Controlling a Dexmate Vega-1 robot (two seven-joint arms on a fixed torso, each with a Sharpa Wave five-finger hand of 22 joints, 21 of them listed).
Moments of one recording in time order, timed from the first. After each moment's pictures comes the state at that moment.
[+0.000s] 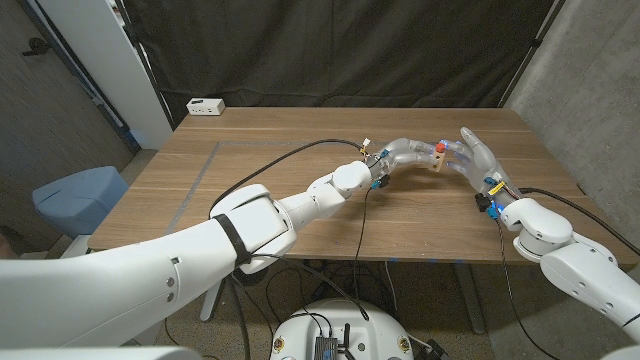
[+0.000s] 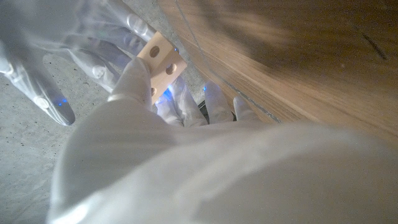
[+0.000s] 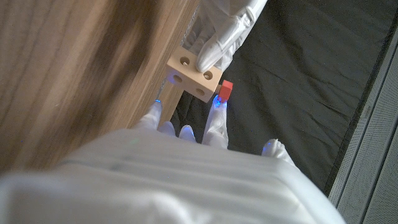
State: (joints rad) left arm 0.24 -0.18 0.95 -0.37 -0.17 -0.57 -0.08; left_hand 0.93 0.06 0.30 -0.18 0.24 0.84 -0.18 0.24 0.21 0.89 -0.21 0.26 0.44 0.49 -0.05 0.21 0.20 0.14 0.12 0.21 0.18; right arm -1.38 -0.82 -0.02 -1.95 0.67 0.04 -0.18; right_hand 0.06 0.06 0.23 0.03 0.28 0.59 -0.05 0.22 0.19 -0.11 0.05 0.20 0.18 -0.17 0.17 0.21 0.20 0.10 0.19 0.19 0.17
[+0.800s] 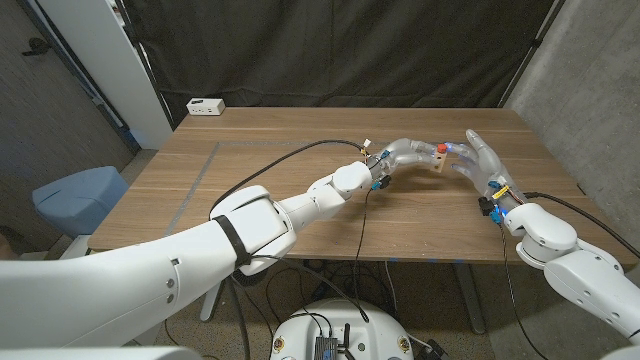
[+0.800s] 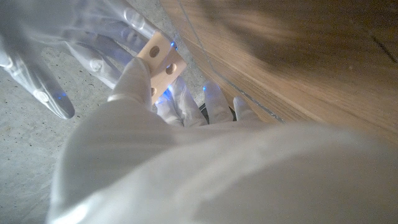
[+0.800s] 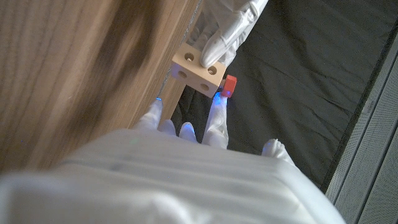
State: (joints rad) left arm 0.25 -0.18 0.95 -0.37 -0.16 -0.59 -0.08; left_hand 0.93 0.06 0.30 -0.18 0.23 0.84 -0.18 0.24 0.21 0.89 -0.21 0.26 0.44 0.49 -0.05 0.21 0.20 0.14 0.12 0.21 0.18; right arm -1.43 -0.80 0.01 -1.98 0.66 0.05 -0.21; right_hand 0.06 0.06 0.23 0.03 0.29 0.64 -0.04 0.24 0.19 -0.07 0.03 0.21 0.18 -0.15 0.17 0.21 0.20 0.13 0.19 0.20 0.17
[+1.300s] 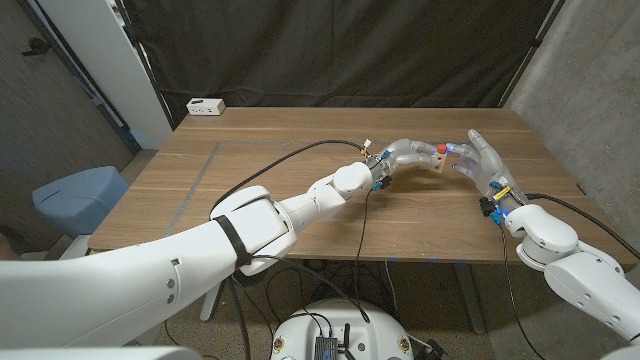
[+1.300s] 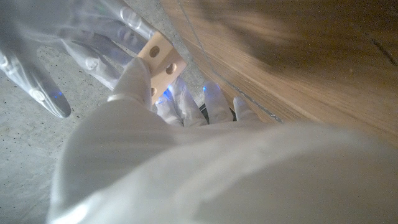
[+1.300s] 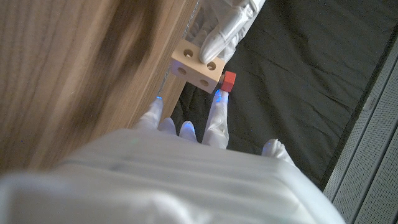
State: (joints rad) left arm 0.25 -0.18 0.95 -0.37 -0.16 -0.58 -0.08; left_hand 0.93 0.06 0.30 -0.18 0.24 0.84 -0.18 0.24 0.21 0.89 -0.21 0.26 0.44 0.49 -0.05 0.21 0.20 0.14 0.12 0.21 0.18; right arm -1.44 -0.79 0.02 -1.99 0.64 0.04 -0.23; right_hand 0.06 0.06 0.22 0.02 0.29 0.69 -0.04 0.25 0.19 -0.04 0.01 0.21 0.18 -0.13 0.16 0.21 0.20 0.14 0.19 0.20 0.17
